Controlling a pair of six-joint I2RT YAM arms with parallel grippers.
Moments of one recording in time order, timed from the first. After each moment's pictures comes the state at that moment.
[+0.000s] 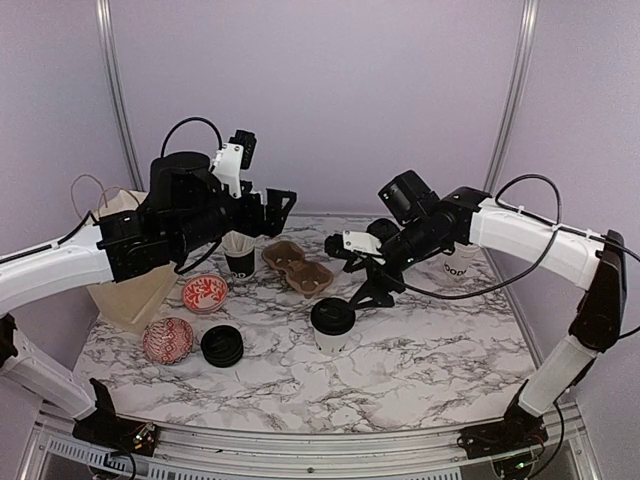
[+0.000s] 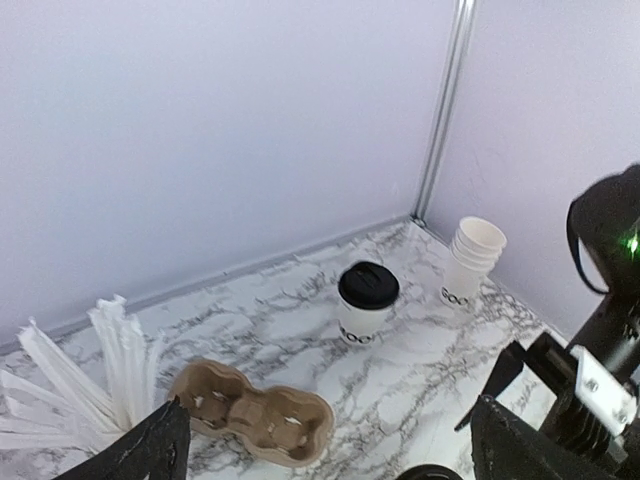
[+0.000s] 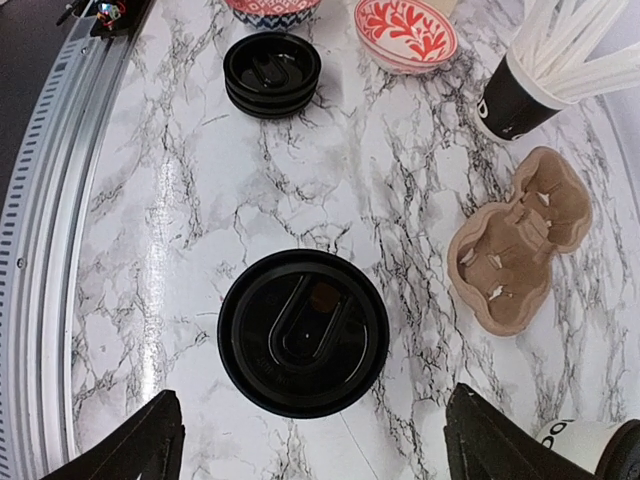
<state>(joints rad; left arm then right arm) -0.94 1.38 1.25 -0.09 -0.32 -0.18 0.72 1.60 1.45 -0.83 -0.48 -0.74</state>
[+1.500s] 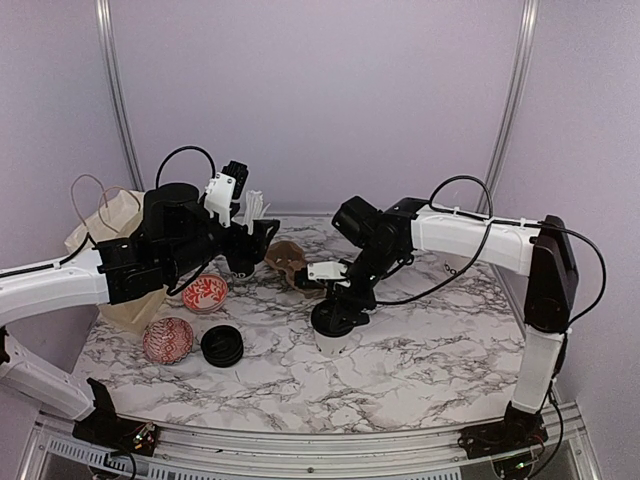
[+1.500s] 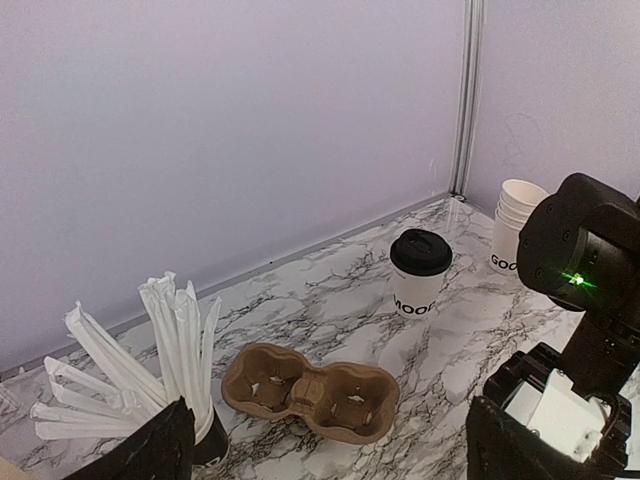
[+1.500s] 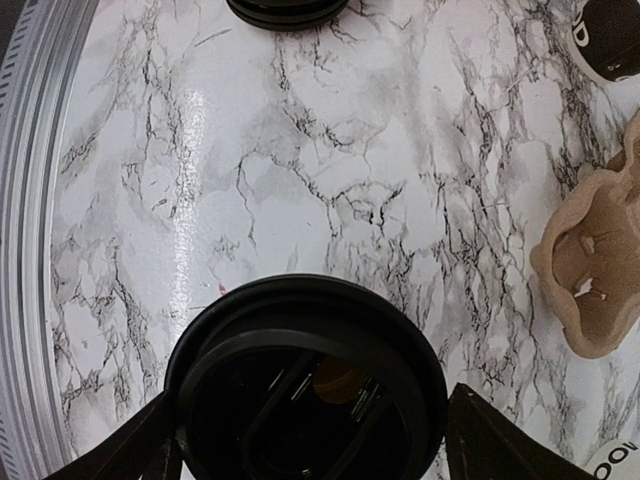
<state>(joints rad) -0.89 1.28 1.01 0.05 -0.33 -0.04 0.82 1.91 1.62 -0.95 -0.38 -0.74</state>
